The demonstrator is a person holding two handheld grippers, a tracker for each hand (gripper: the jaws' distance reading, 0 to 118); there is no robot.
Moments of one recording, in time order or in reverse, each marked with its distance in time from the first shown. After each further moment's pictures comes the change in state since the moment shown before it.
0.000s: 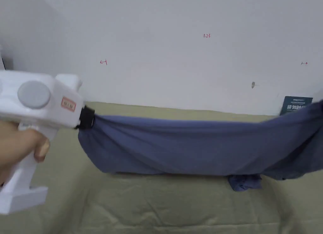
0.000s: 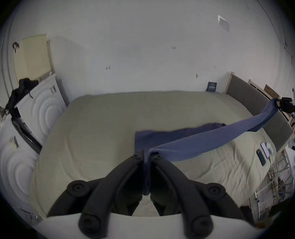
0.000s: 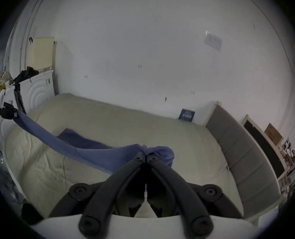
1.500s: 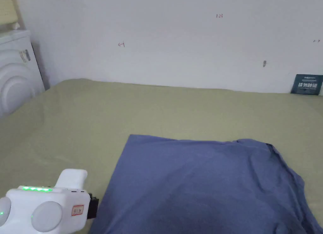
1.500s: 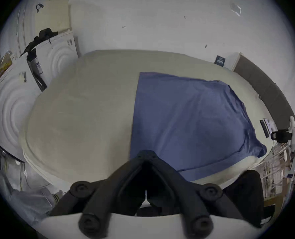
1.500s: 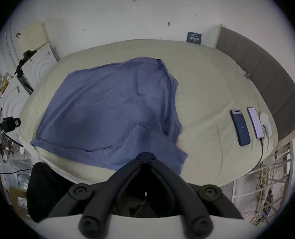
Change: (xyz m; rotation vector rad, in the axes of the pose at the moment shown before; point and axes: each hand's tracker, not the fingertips) left arm 0.033 -0.235 0.069 -0.216 0.064 0.135; right arm -0.064 -0.266 0.073 -0.458 0.112 -0.214
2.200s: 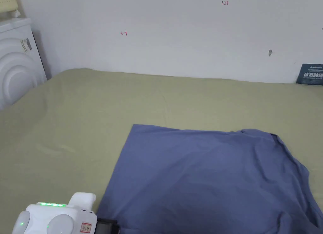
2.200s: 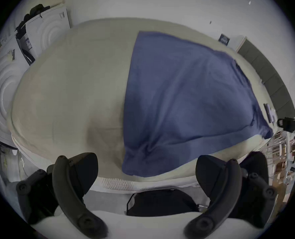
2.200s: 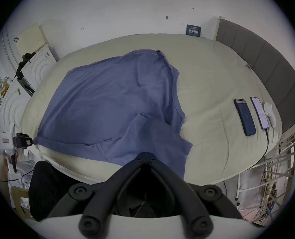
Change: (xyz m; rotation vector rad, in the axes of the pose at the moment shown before) left arm -0.029 -0.058 -0.082 -0.247 -0.027 0.010; right arm 0.003 -0.012 -0.007 -0.040 0.024 -0.038
